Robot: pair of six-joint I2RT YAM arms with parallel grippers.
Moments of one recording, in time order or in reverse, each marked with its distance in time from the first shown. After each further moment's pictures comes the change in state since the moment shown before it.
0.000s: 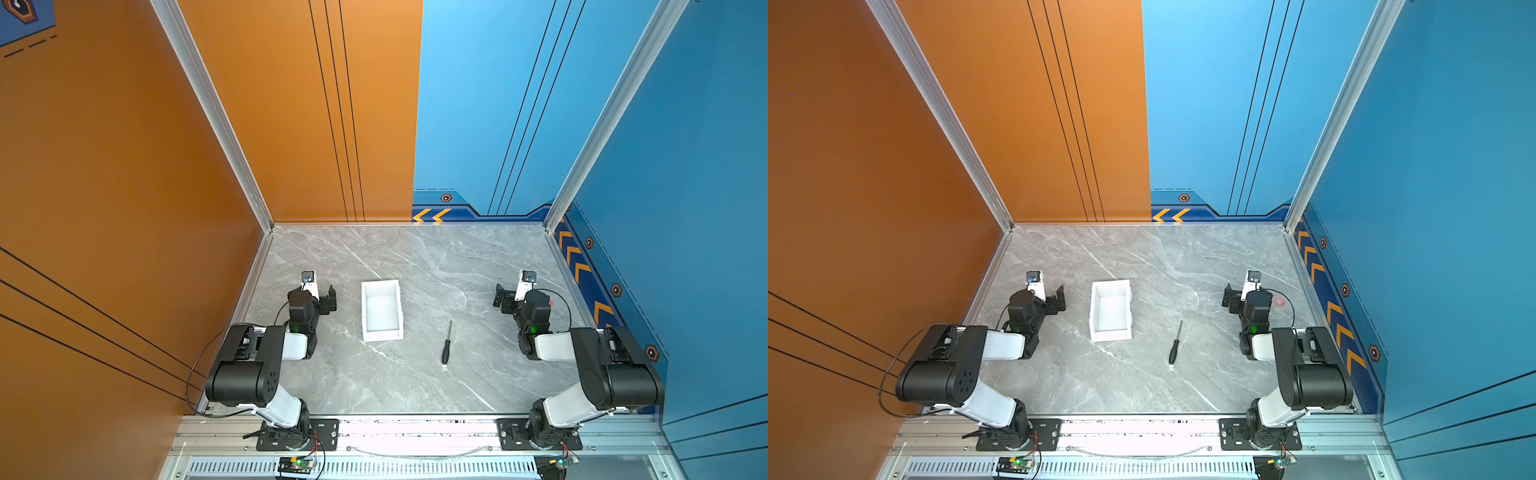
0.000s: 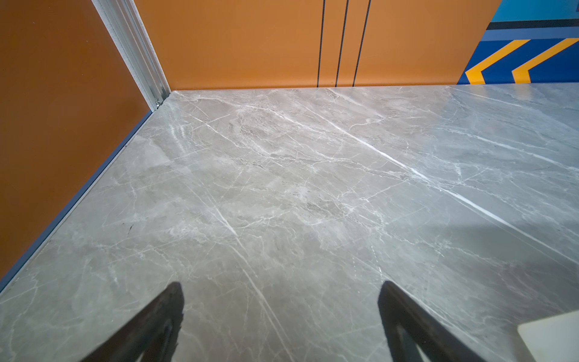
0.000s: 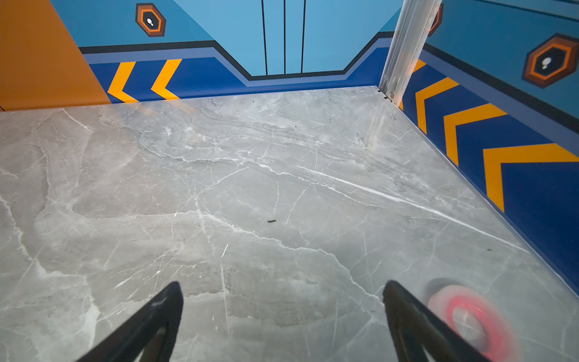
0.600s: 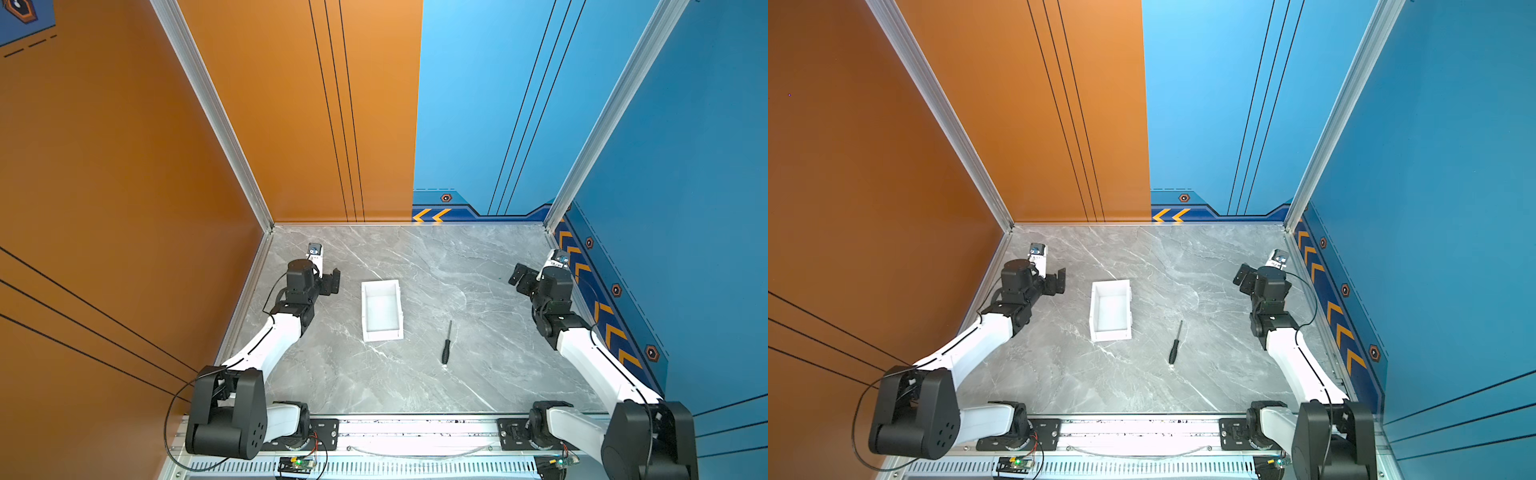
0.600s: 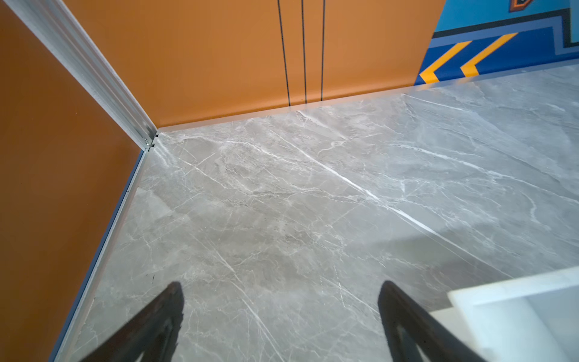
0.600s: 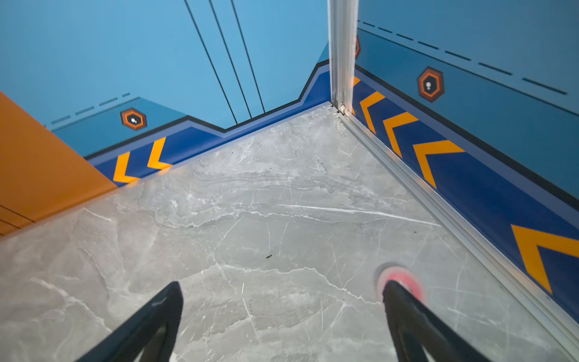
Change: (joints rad) left arm -0.070 -0.278 0.443 -0.876 0.032 0.112; right arm -0.052 -0.462 0.325 -0.843 0.032 0.359
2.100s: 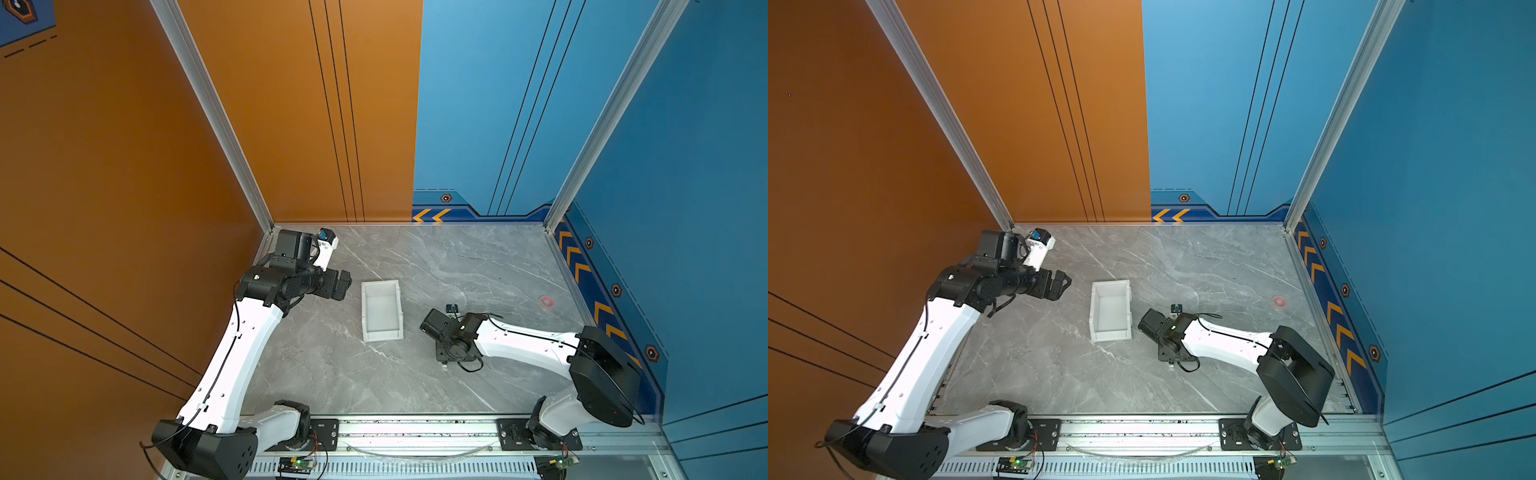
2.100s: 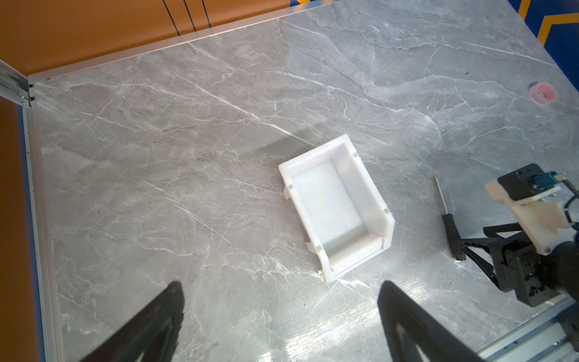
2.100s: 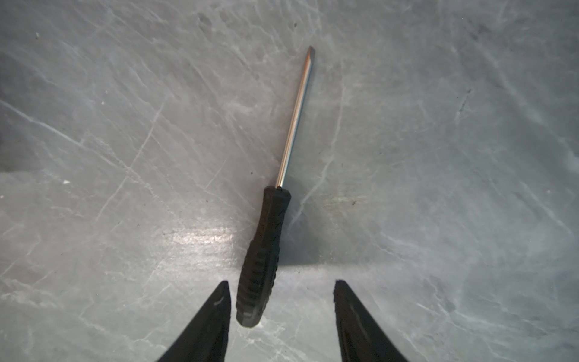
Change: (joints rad) left arm -0.119 -0.089 0.575 -1.002 0.199 -0.047; right arm 0.963 0.479 0.251 -0.782 0.068 0.510
